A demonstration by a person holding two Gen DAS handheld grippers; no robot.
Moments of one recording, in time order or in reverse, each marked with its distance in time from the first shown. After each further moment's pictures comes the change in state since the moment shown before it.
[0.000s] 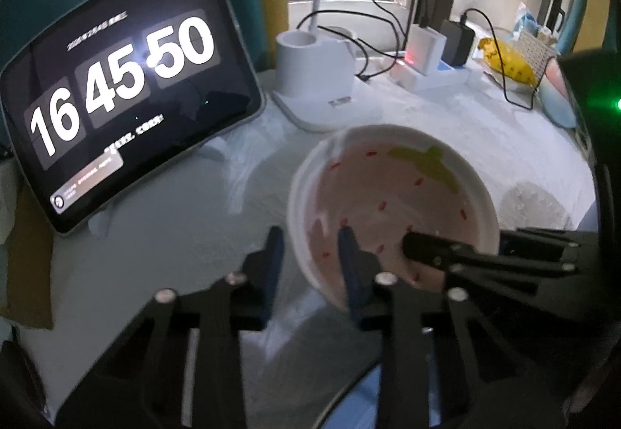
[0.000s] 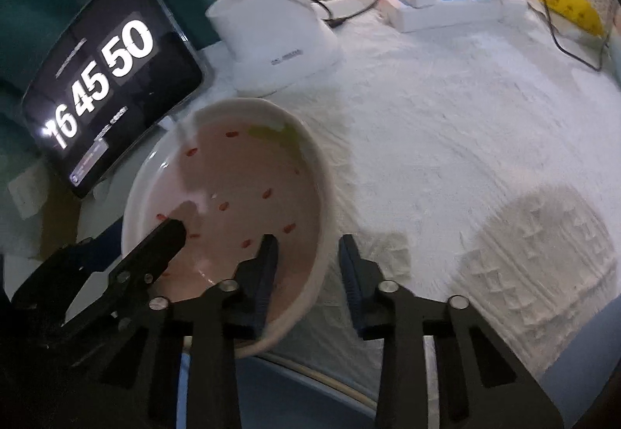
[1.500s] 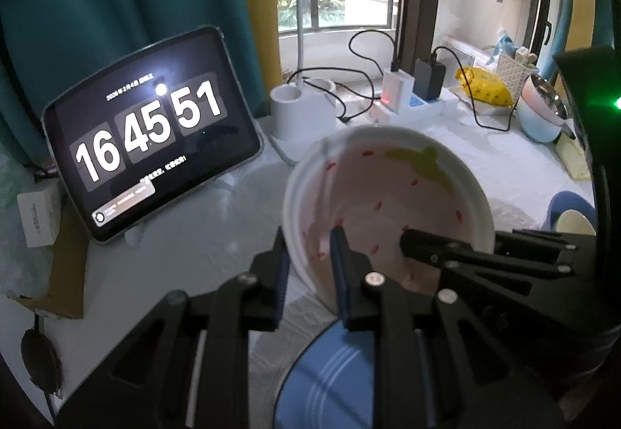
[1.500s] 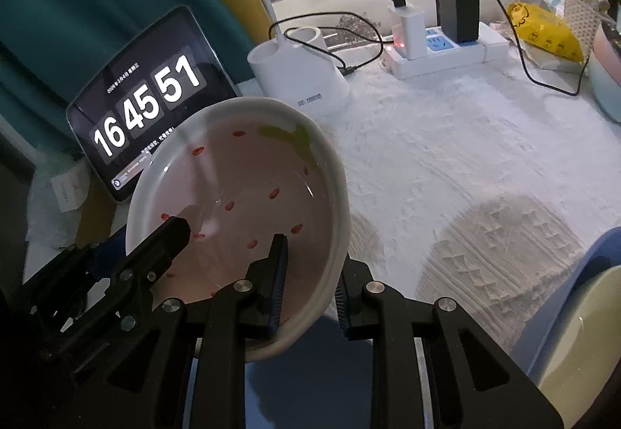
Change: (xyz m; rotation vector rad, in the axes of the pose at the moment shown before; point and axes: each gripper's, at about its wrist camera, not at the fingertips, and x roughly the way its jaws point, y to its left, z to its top) left arm -0.069 -0.018 -0.004 0.008 -0.121 0.026; right arm -0.064 0.004 -0.023 -0.024 -0.130 0.027
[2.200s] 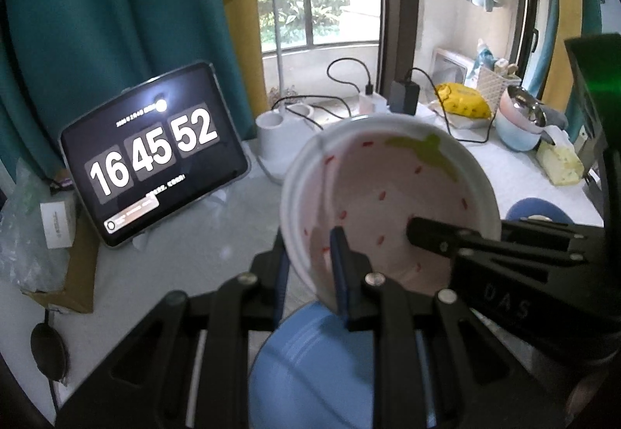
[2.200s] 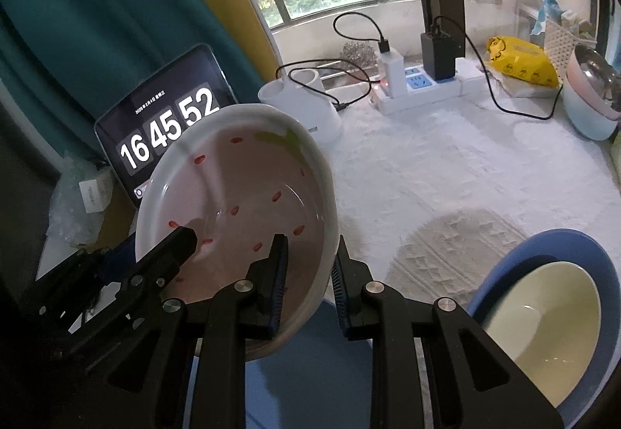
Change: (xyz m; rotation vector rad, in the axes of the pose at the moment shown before) left arm -0.044 -0.028 0.001 0.016 -0.063 -0.003; right arm -0.060 -0.008 -0.010 -0.027 -0.097 0.010
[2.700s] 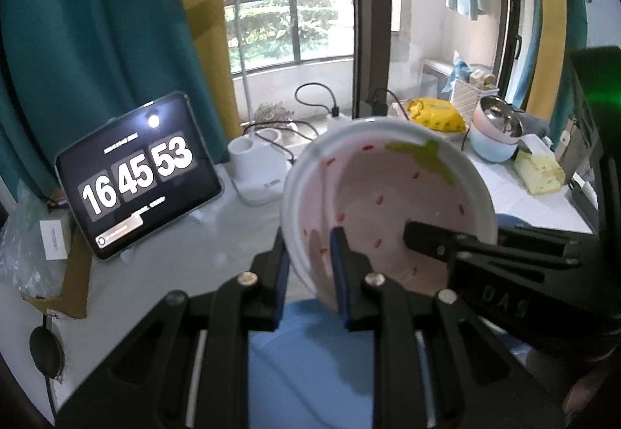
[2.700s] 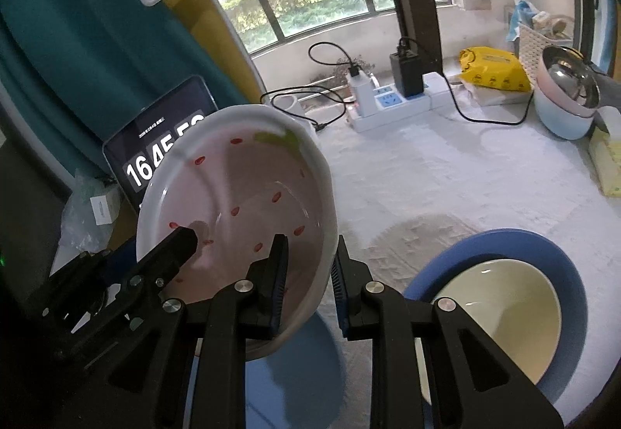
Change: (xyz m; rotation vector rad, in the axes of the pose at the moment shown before) left arm -0.023 -0.045 0.011 0.026 -0.052 -0.025; right arm -0.042 -0.031 -0.001 0.034 -0.057 0.007
